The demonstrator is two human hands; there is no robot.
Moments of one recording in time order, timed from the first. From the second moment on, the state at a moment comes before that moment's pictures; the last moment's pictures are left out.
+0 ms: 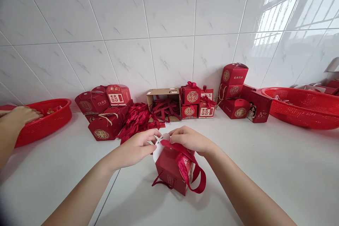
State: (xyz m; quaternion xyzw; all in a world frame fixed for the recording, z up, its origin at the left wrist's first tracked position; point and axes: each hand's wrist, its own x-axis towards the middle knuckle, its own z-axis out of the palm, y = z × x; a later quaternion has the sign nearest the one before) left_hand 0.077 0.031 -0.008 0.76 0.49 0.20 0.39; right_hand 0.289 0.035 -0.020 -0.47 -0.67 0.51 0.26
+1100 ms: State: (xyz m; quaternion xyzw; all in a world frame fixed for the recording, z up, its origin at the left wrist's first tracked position) left_hand 0.090 0.031 -0.008 0.76 0.48 0.17 0.41; right_hand 0.288 0.035 -0.026 -0.41 -0.70 0.53 0.26
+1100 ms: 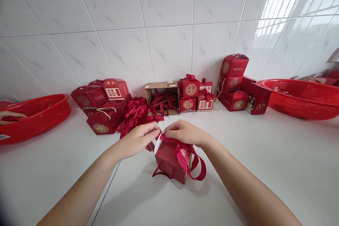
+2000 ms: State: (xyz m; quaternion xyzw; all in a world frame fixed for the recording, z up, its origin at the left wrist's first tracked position) left_hand 0.096 0.008 -0.076 0.71 0.48 0.32 0.40; right_hand 0.317 -0.016 -0.093 -0.45 -0.60 0.54 0.38
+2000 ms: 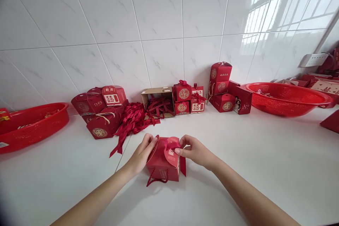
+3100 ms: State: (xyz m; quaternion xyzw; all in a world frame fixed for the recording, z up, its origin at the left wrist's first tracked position) left_hand 0.022 -0.079 -0.062 0.75 0.60 0.02 0.28; right_hand 0.312 -0.080 -0.089 -0.45 -0.84 0.29 0.13
